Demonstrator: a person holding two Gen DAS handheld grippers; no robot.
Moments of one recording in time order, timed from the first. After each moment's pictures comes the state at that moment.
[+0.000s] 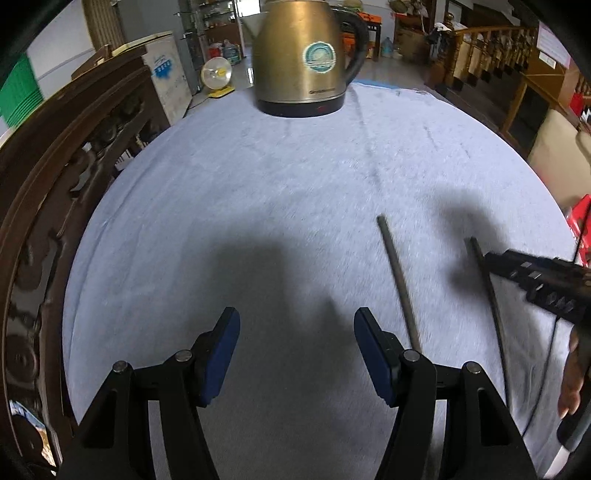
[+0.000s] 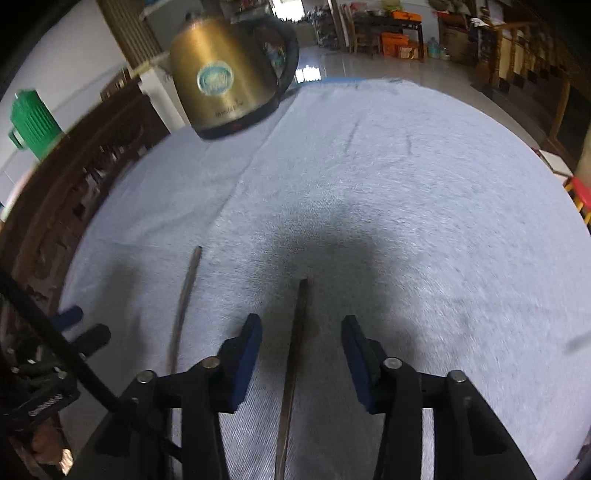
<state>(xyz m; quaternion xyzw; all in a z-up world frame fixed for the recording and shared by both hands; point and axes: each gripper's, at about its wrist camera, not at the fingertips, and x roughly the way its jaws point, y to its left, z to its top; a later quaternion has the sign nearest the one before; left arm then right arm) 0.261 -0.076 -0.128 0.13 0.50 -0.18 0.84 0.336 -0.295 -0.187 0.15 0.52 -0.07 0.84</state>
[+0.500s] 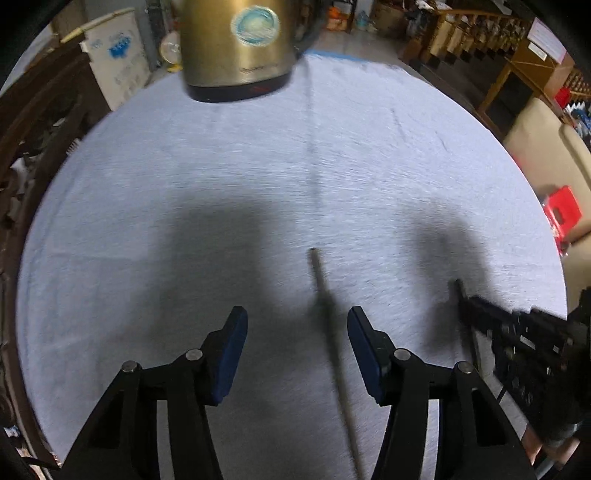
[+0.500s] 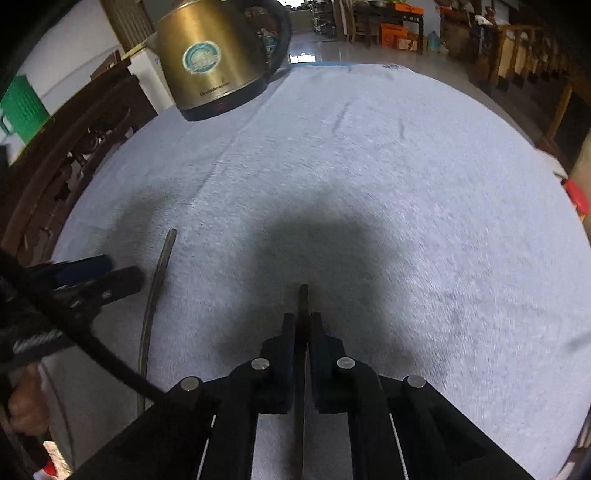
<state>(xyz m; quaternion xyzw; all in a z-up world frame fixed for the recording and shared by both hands) 0.304 -0.141 -0.144 0.11 0.56 -0.23 0.78 0.329 -0.304 -0.199 0.15 0.54 -0.07 0.83</state>
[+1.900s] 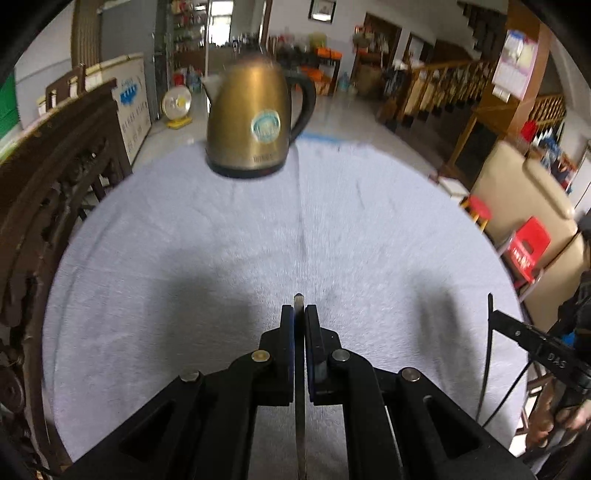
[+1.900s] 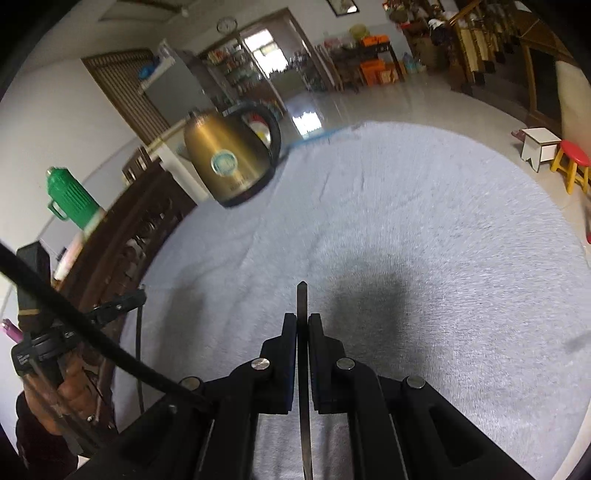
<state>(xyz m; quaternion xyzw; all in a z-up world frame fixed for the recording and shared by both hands) 0.233 -0.058 -0.051 0.05 0.44 -0.28 0.85 0.214 -0.330 -0.121 0.27 0.38 -0.06 0.88</state>
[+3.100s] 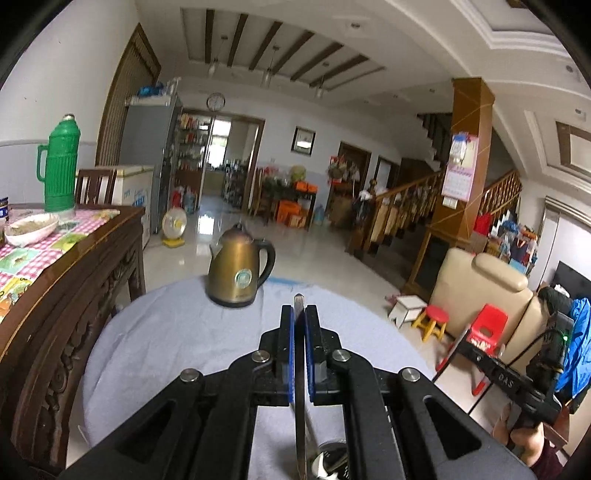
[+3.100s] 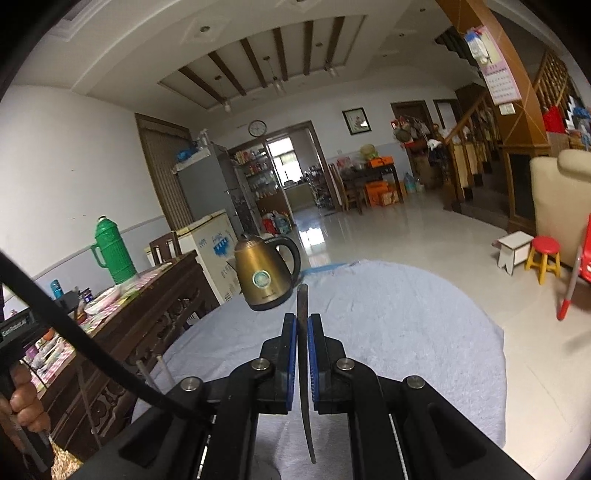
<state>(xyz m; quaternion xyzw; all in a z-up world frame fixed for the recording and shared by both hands) 0.065 0.014 0.092 -0.05 0.19 -0.32 0.93 0.048 -0.284 0.019 0.18 0.17 -0.11 0.96</state>
